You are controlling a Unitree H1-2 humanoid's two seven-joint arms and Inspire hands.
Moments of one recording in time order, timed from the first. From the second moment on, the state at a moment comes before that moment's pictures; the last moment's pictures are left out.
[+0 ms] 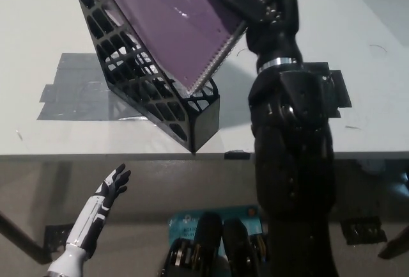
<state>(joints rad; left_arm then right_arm) -0.10 0.24 -0.04 0.33 0.01 -0.43 -0.15 -0.85 0.33 -0.14 0.02 0.15 0.35 -0.27</state>
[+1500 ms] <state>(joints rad) -0.11 0.24 -0.04 0.33 0.00 -0.43 -0.16 -0.88 0.19 0.13 0.21 -0.04 0.10 -0.19</state>
